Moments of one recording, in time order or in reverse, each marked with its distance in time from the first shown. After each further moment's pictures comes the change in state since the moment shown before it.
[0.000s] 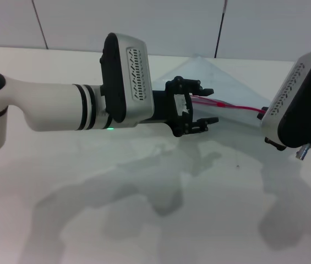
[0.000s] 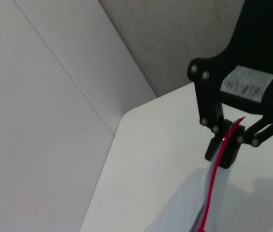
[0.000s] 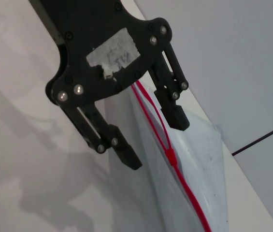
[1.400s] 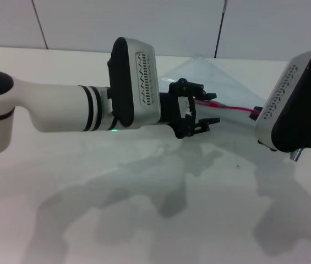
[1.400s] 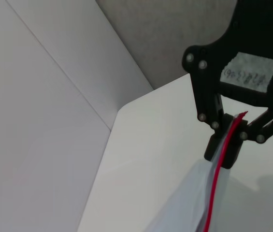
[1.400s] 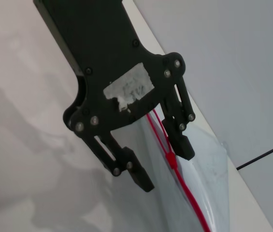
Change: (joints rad) left arm -0.006 -0.002 0.041 0.007 -0.004 0.039 0.009; right arm -0.002 0.002 -0.027 -0.025 -0.003 0.000 0.000
